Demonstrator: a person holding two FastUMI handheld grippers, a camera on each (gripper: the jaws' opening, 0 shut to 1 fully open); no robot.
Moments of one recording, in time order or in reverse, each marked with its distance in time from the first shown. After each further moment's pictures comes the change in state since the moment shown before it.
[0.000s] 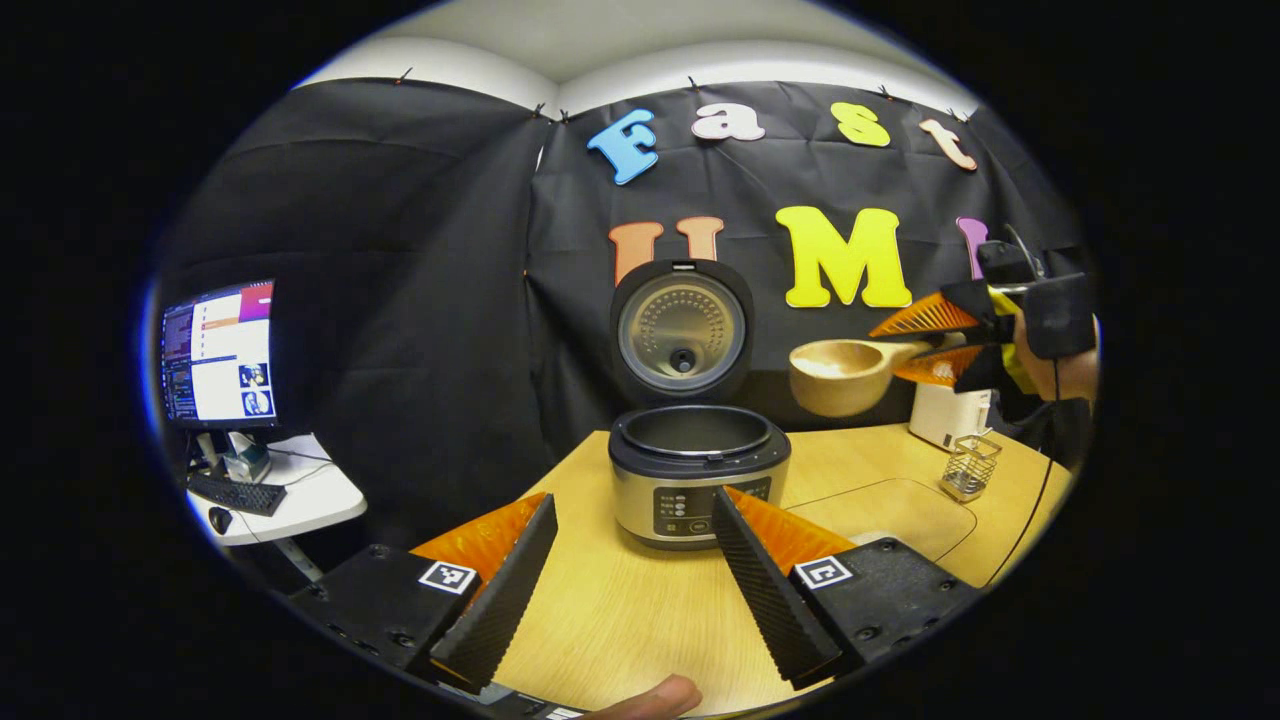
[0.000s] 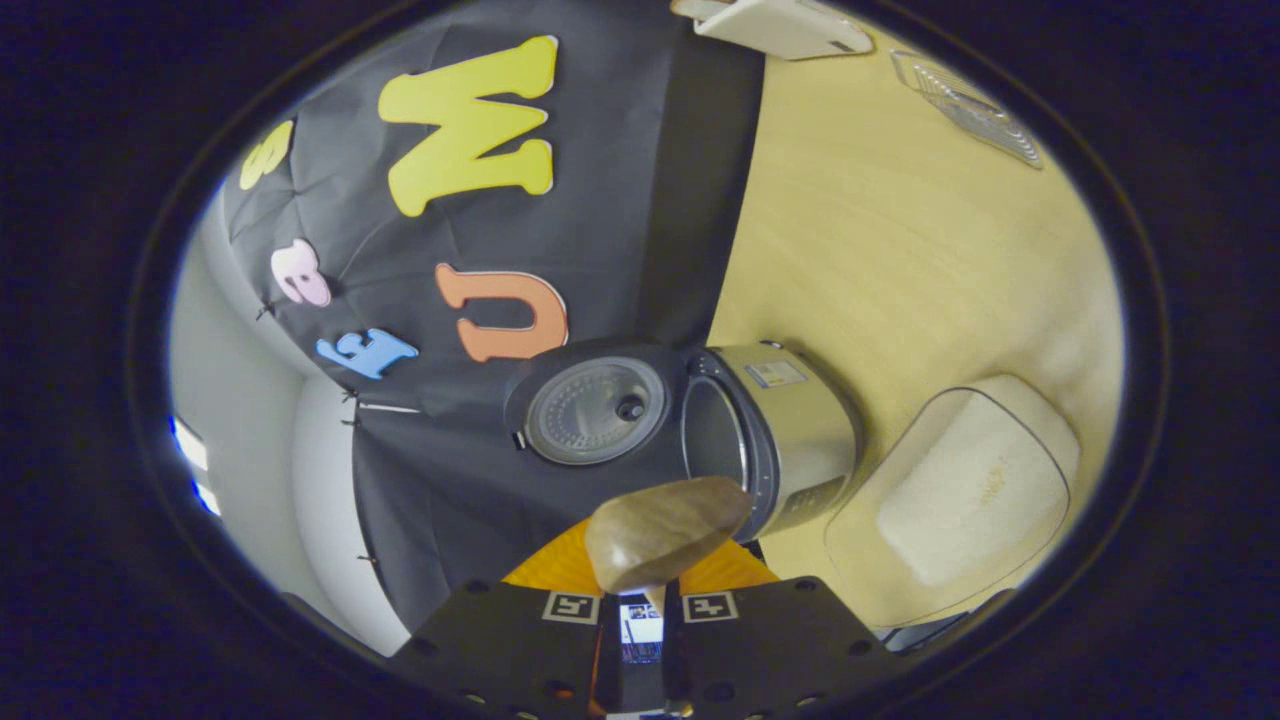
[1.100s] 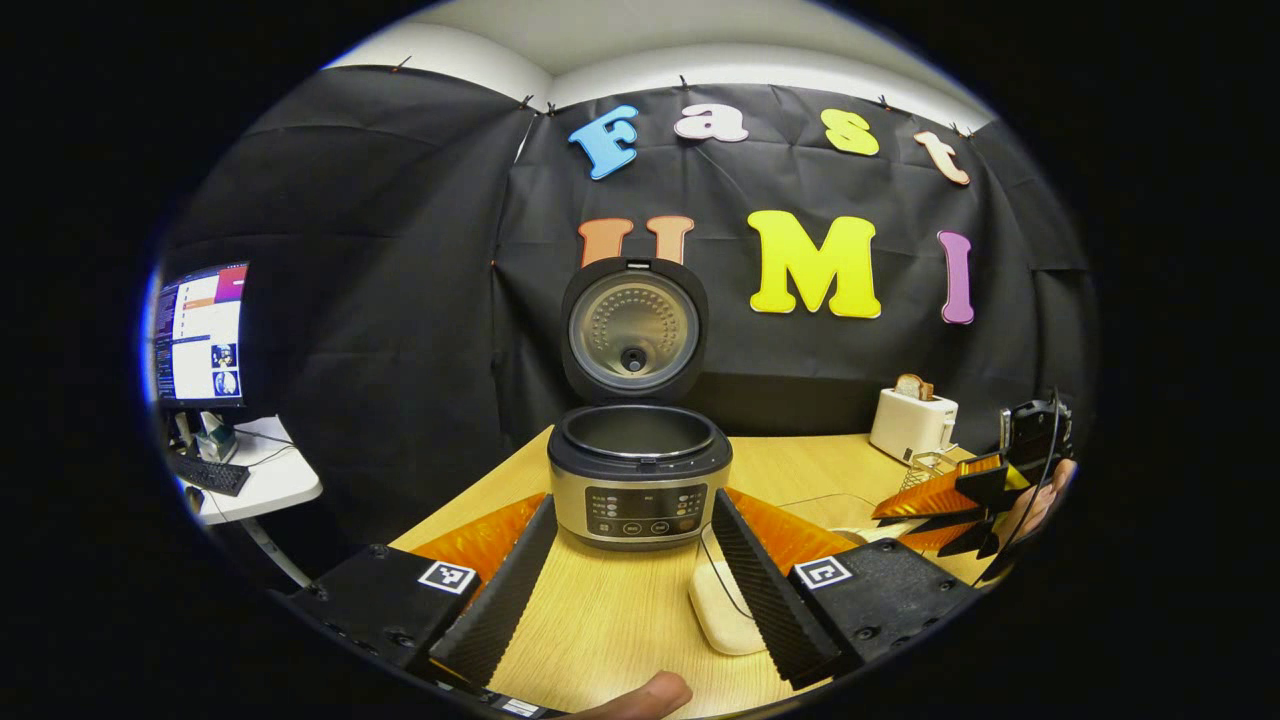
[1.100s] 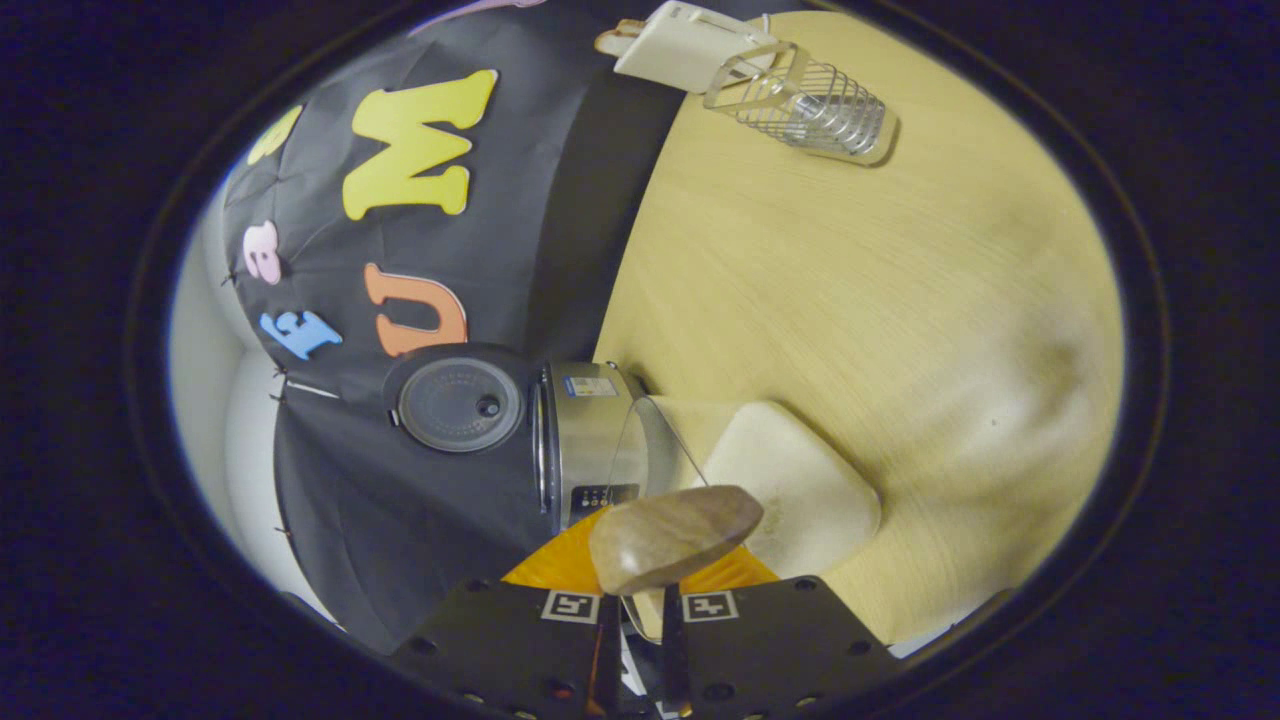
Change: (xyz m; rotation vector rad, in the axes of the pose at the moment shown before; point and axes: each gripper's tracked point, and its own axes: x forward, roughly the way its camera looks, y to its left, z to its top) left arm 0.006 -0.042 0.004 -0.021 0.003 -0.039; right arm -0.089 -0.187 -0.003 -0.037 -0.070 -0.186
